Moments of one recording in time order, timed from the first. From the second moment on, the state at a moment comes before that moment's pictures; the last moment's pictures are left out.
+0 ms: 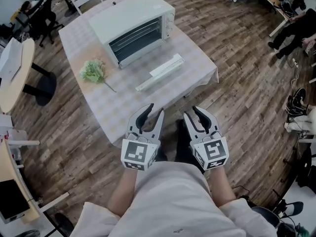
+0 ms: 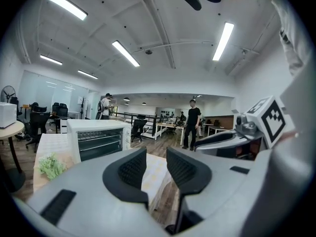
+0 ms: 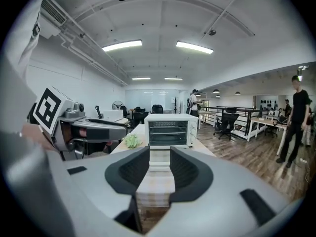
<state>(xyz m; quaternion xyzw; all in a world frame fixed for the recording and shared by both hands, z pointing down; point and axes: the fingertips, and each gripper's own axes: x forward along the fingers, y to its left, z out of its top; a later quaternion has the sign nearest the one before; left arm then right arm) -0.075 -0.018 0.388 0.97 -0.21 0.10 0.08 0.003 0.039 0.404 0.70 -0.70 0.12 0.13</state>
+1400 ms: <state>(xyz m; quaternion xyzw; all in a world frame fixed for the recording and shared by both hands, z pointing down) 0.036 -0.115 0.406 0.88 -0.45 0.10 0.11 0.131 -0.118 0.479 0.45 -0.85 0.08 0.25</state>
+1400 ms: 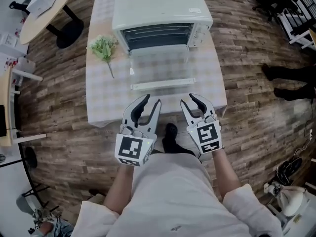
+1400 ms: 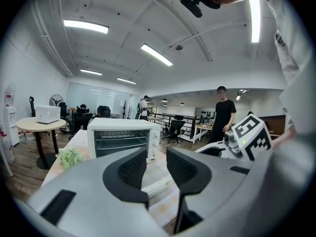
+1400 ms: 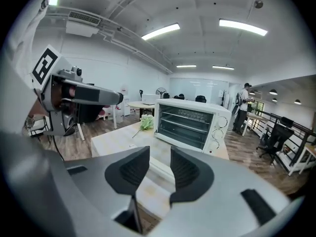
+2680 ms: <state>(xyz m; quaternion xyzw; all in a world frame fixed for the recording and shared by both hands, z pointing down) 0.017 -0.134 0.442 0.85 -0.49 0.12 0.14 0.129 -0.159 0.642 0.32 -0.80 -0.11 0.50</state>
